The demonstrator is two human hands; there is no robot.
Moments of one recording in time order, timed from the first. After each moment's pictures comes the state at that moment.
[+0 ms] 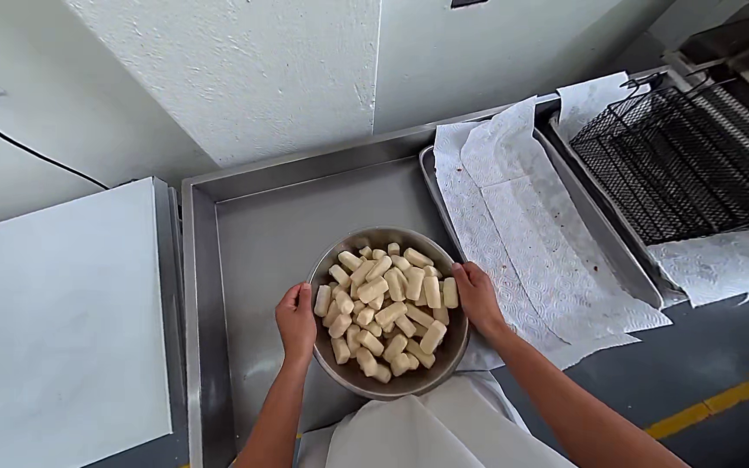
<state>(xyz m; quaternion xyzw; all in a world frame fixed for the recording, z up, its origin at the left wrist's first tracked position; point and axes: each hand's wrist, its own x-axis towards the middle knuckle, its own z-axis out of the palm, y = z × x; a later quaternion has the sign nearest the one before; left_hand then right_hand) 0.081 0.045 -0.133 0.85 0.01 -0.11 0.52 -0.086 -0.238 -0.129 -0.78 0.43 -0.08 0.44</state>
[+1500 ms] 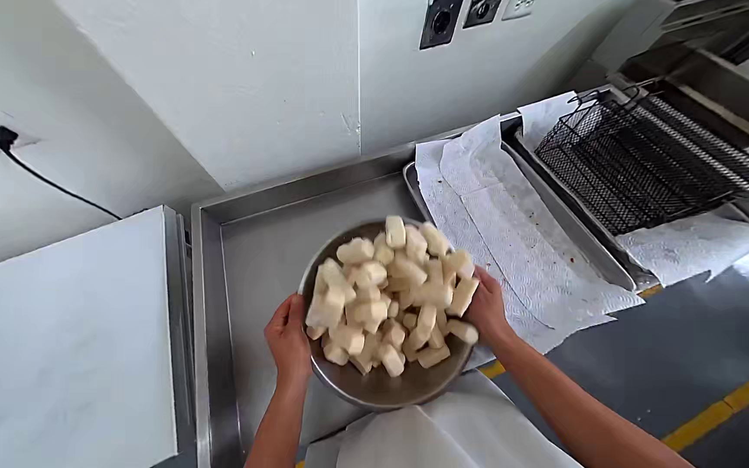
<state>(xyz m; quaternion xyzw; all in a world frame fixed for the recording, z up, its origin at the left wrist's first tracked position) 0.045 0.060 -0.081 0.70 0.00 -0.08 0.71 -0.124 -0.209 -0.096 -0.66 0.36 -0.27 0.60</state>
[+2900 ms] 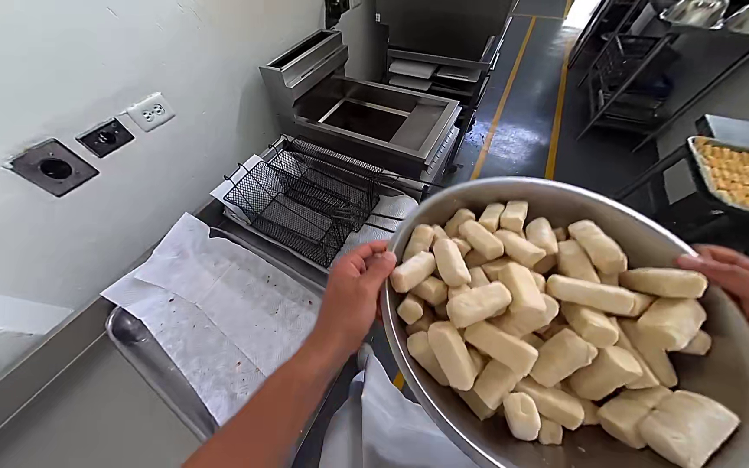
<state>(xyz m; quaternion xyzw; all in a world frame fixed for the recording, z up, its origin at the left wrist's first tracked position) -0.353 -0.469 0.102 0.53 -0.42 -0.54 0.50 -0.706 -0.486 0.147 -0.45 0.64 -0.46 0.43</state>
